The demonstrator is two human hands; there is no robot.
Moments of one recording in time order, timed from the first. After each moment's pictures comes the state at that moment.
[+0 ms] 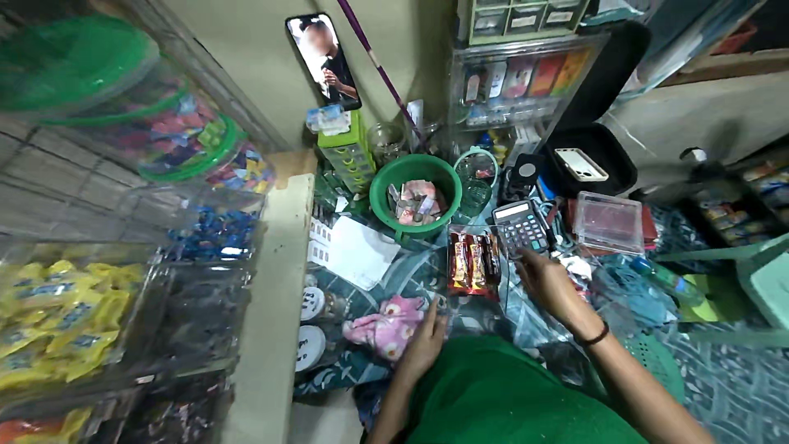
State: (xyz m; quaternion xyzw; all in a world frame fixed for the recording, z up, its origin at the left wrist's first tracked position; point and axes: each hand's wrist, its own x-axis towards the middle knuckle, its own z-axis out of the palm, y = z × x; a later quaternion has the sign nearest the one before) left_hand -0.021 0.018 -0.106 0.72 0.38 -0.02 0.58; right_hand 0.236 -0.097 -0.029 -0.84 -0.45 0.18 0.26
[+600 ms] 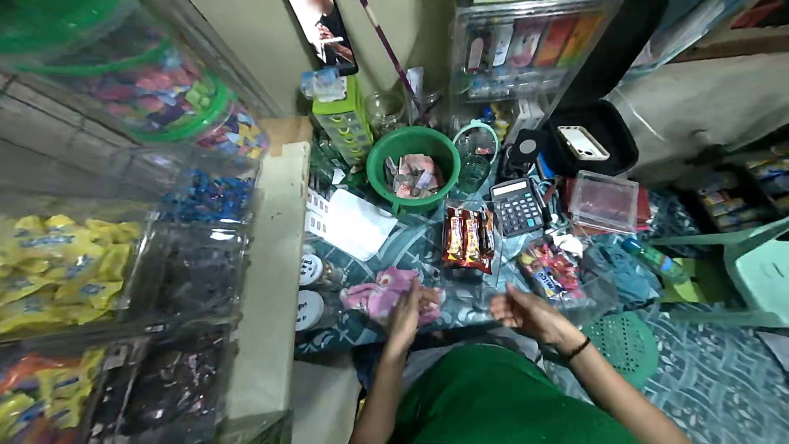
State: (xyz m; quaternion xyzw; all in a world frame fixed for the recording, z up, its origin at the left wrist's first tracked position) left_hand -0.032 0.006 -0.098 0.60 0.44 0.14 0.66; right_hand 0.190 -0.164 -0.075 -0.58 -0.15 0.64 0.47
